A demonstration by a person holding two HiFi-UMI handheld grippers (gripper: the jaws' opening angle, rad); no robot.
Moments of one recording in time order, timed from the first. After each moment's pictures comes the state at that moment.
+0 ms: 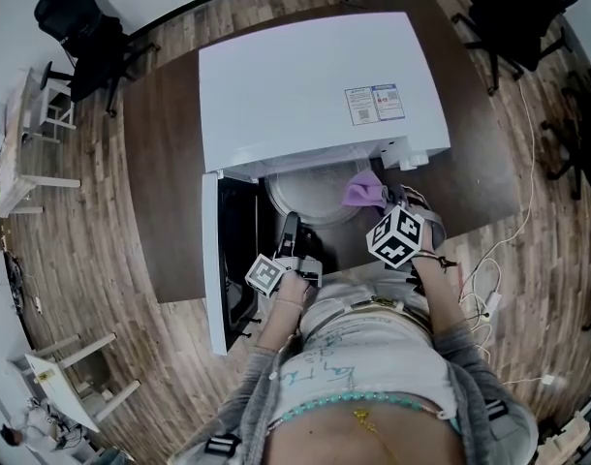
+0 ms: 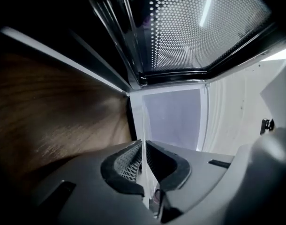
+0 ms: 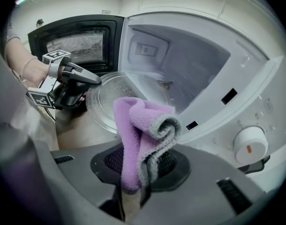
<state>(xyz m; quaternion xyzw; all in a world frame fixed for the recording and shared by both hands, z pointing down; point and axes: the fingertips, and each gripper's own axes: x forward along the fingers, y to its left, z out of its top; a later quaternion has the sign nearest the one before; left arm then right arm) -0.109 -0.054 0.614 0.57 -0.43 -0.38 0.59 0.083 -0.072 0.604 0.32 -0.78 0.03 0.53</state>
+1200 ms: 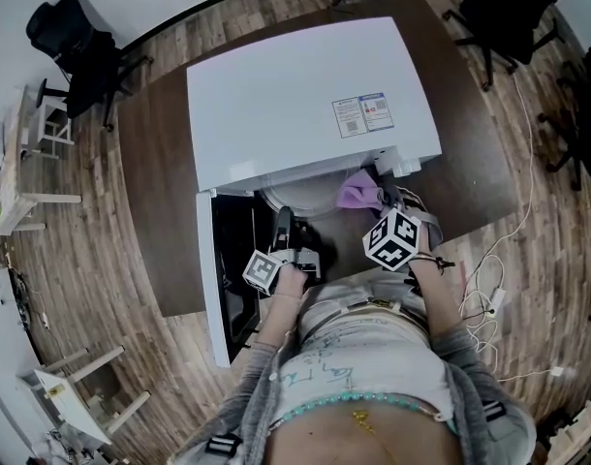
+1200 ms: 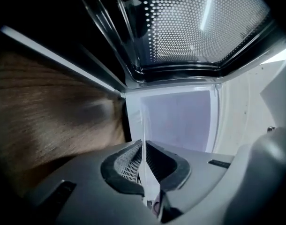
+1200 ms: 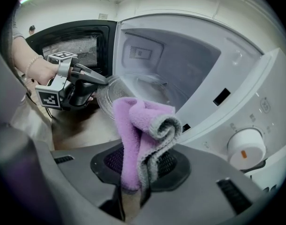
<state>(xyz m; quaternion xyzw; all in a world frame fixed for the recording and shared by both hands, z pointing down) -0.113 -0.095 0.609 0.54 -0.45 -0.40 0.59 0.084 -0.087 0.596 0.34 -0.79 0.04 0.51</state>
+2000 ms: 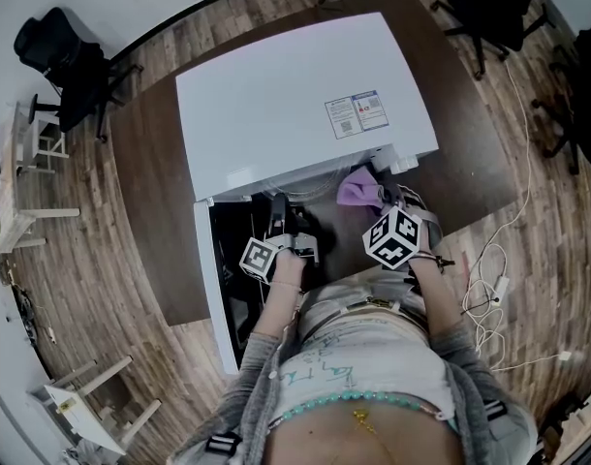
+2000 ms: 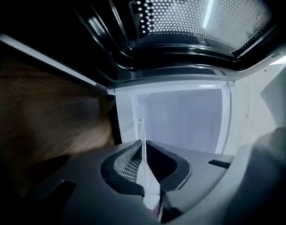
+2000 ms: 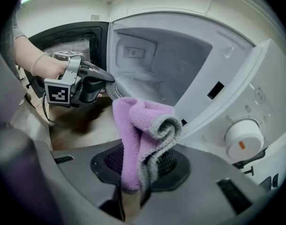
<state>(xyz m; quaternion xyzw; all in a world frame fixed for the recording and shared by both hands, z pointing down) -0.116 -0.133 0.609 0.54 -0.46 -0.39 0.59 0.088 -0.088 0.594 0.37 -0.78 0.06 0.50</state>
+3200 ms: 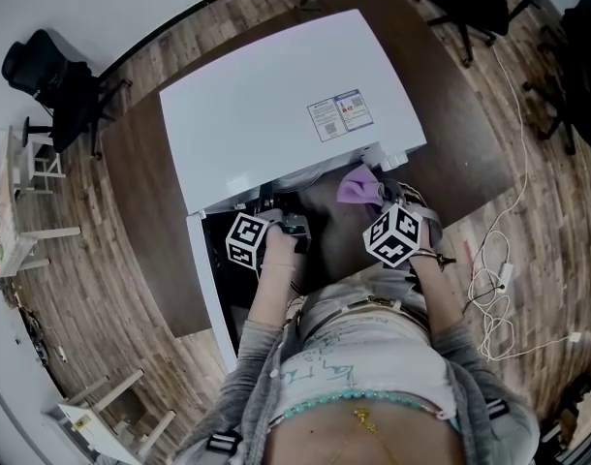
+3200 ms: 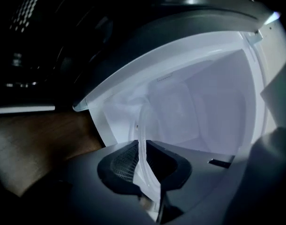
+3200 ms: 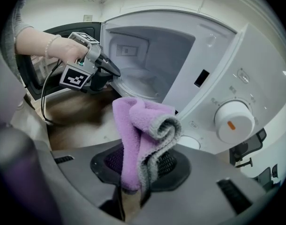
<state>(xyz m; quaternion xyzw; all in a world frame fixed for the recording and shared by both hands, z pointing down) -0.123 -0.179 0.610 0.54 -0.56 -0.23 0.58 0.108 -0.087 0.595 0.40 -0.77 0.08 0.50</state>
